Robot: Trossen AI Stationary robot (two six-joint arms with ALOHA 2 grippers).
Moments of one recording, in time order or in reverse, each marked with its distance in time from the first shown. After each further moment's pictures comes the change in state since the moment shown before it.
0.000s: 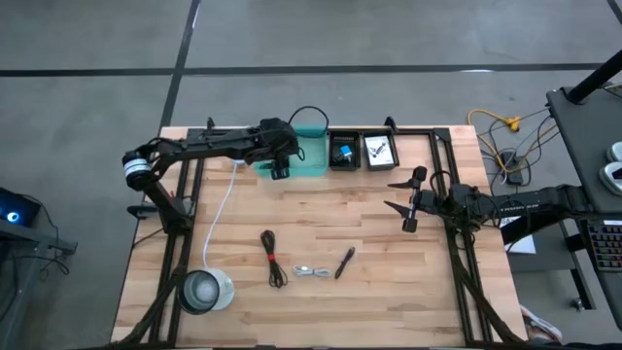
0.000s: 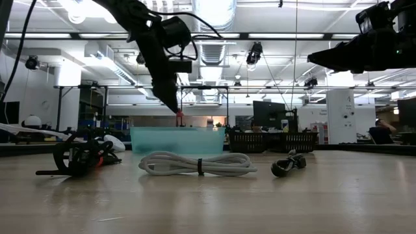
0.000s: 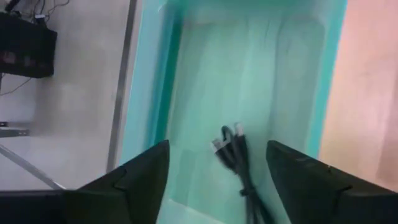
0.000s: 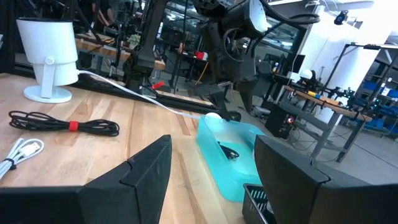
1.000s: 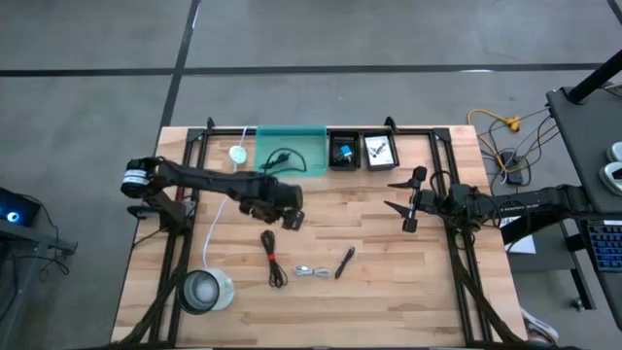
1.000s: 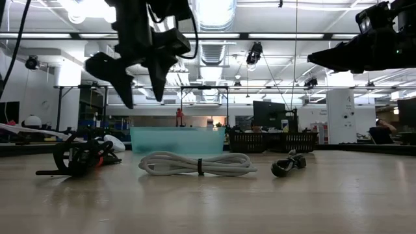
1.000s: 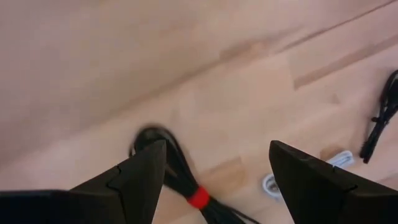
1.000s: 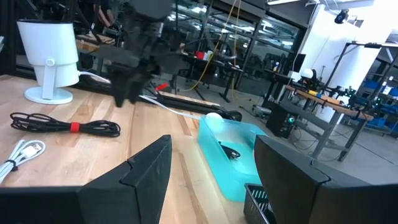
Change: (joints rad) left arm -0.446 0.001 0.044 -0.404 0.386 -1.658; right arm 0.000 0.000 0.000 0.000 -0.002 0.010
